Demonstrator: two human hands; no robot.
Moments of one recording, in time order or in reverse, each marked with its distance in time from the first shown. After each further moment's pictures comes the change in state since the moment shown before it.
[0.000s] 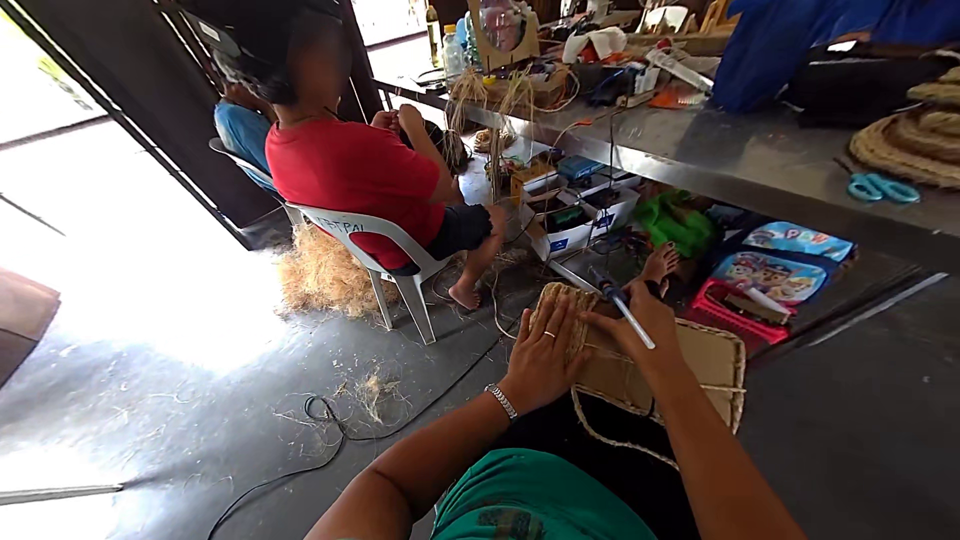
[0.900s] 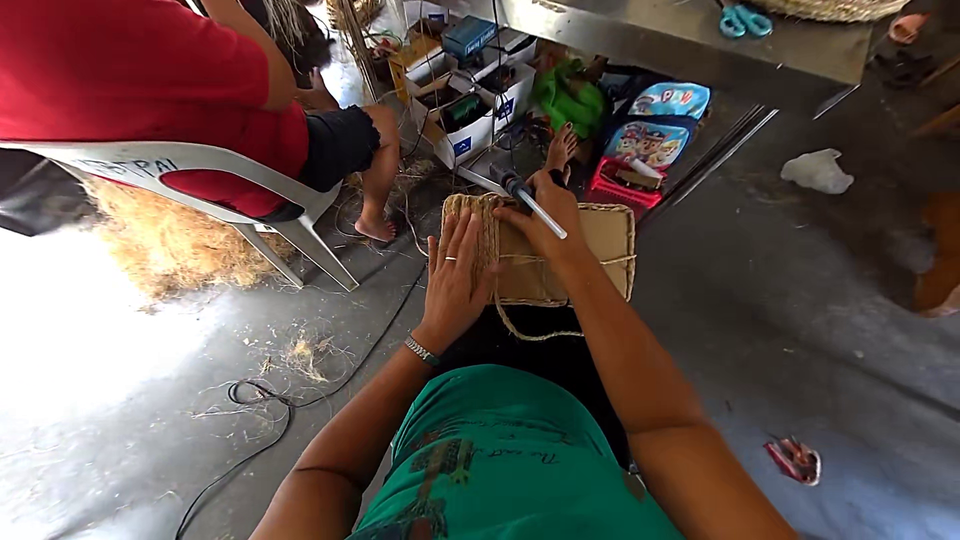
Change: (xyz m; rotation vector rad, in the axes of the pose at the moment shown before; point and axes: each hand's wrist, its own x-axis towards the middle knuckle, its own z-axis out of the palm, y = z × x) left_hand -0.010 -0.005 -0.017 -0.418 0.090 0.043; right_hand 0.001 0.001 0.003 0.033 0.104 -0.072
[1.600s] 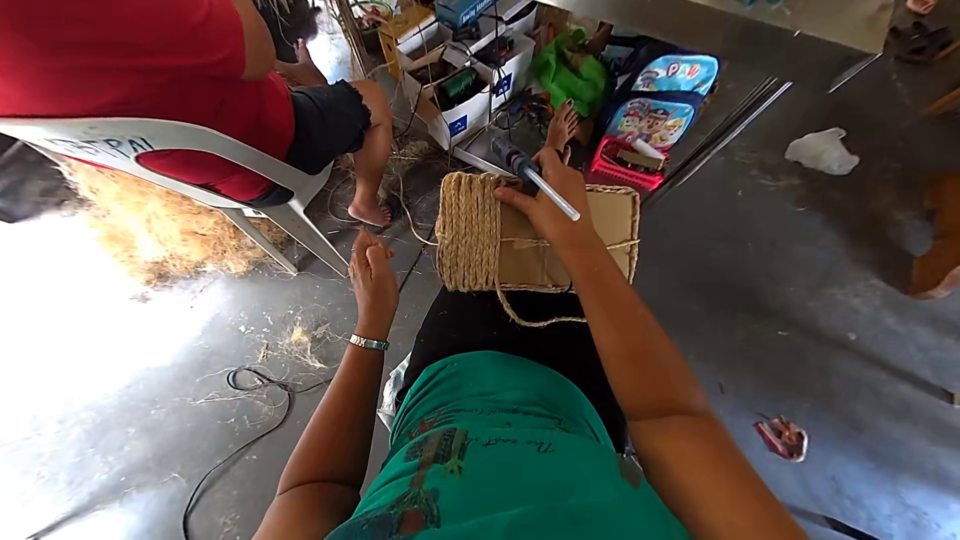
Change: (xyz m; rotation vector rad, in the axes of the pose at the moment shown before) left_hand -0.034 -0.074 -0.047 -0.273 0.278 -0.457; right_hand -0.002 0.006 -0.005 0.033 0.007 0.014
